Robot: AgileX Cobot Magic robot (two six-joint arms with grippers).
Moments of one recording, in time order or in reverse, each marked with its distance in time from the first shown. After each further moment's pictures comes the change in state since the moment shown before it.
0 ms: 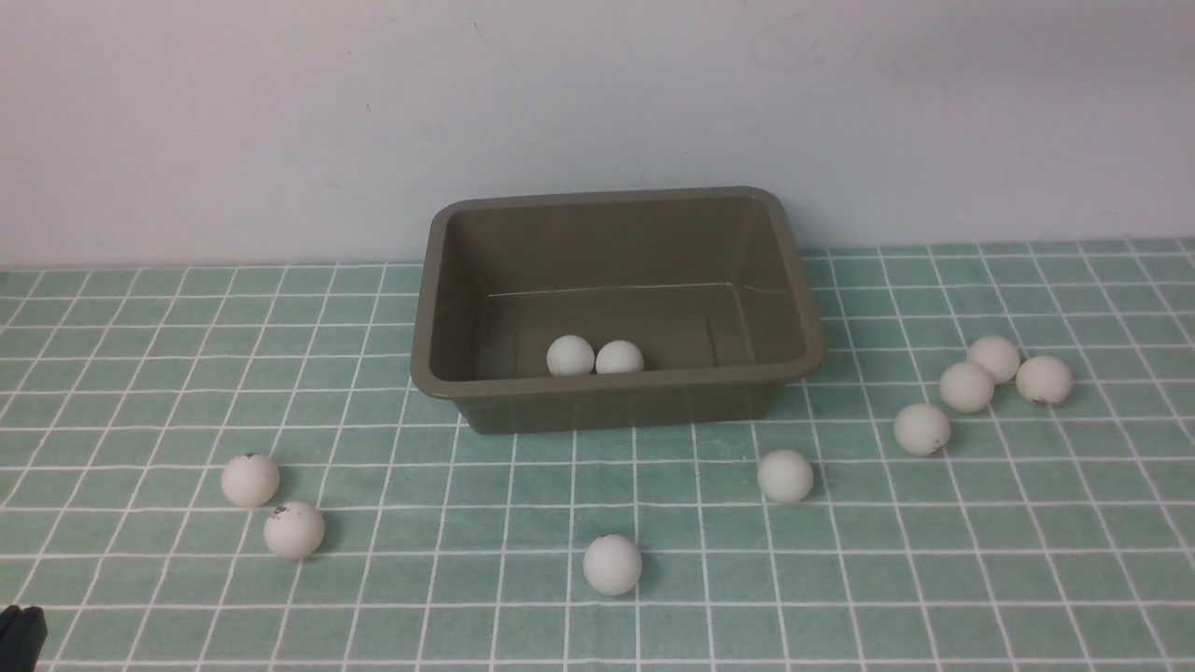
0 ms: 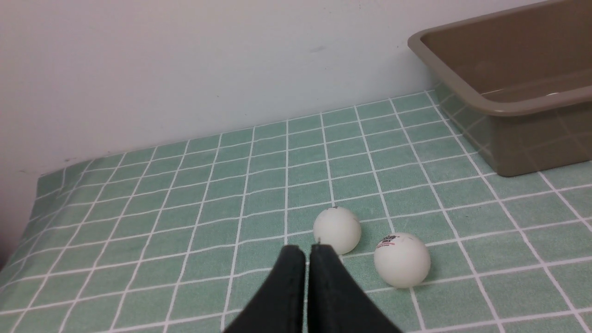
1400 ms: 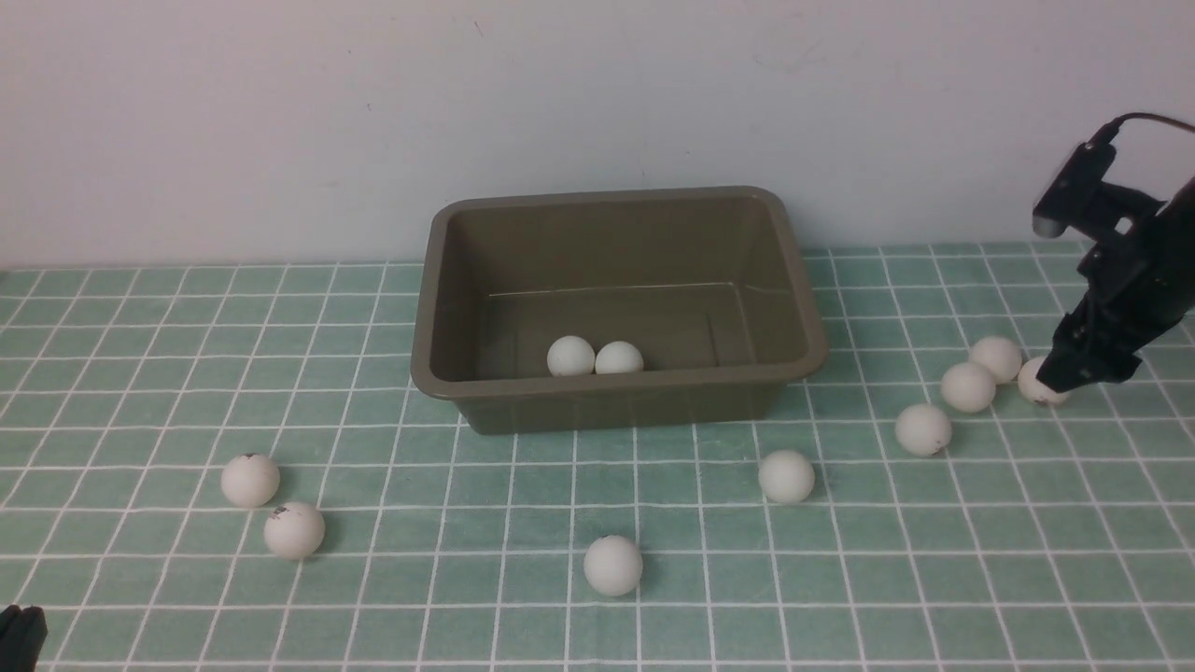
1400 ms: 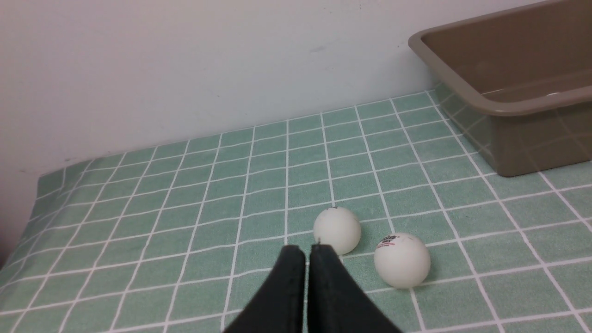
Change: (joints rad) right arm 0.000 0.232 0.000 -0.019 -0.270 -0.447; left arm 0.000 0.000 0.000 0.000 0.000 0.000
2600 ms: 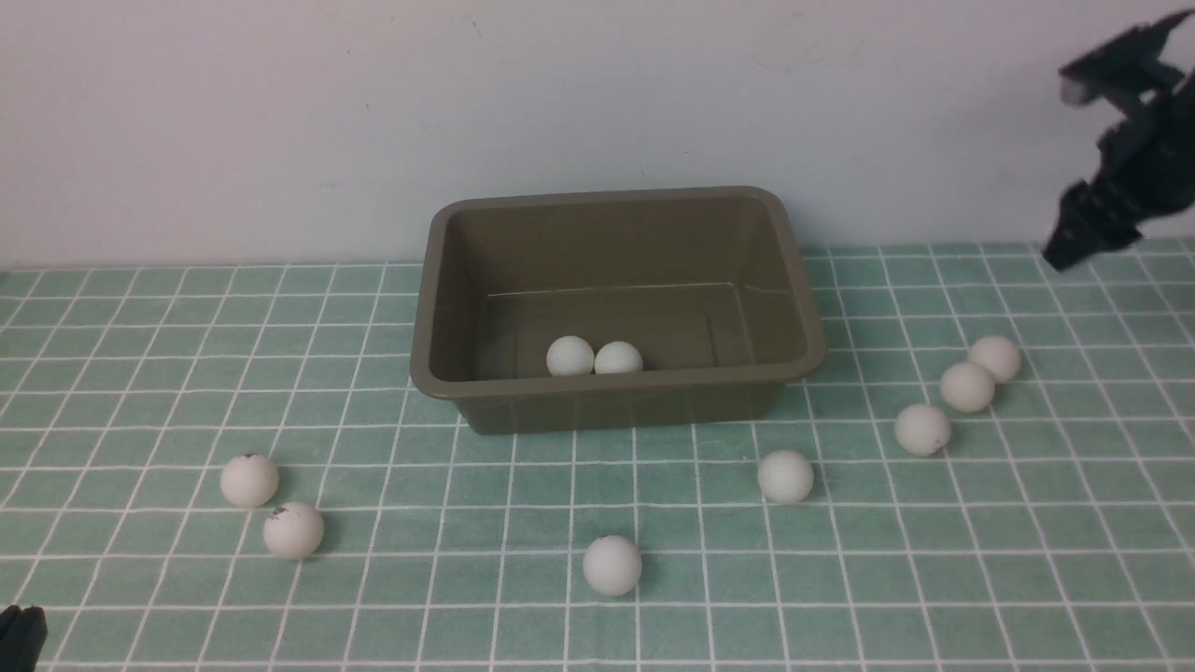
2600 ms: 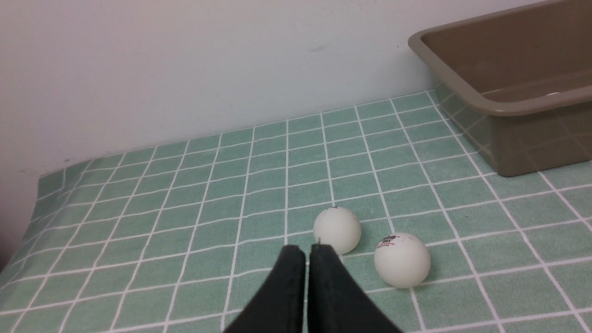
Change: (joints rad) right arm 0.074 0.049 -0.493 0.227 0.288 0.367; left arm 0.000 0.000 0.000 0.000 0.000 0.000
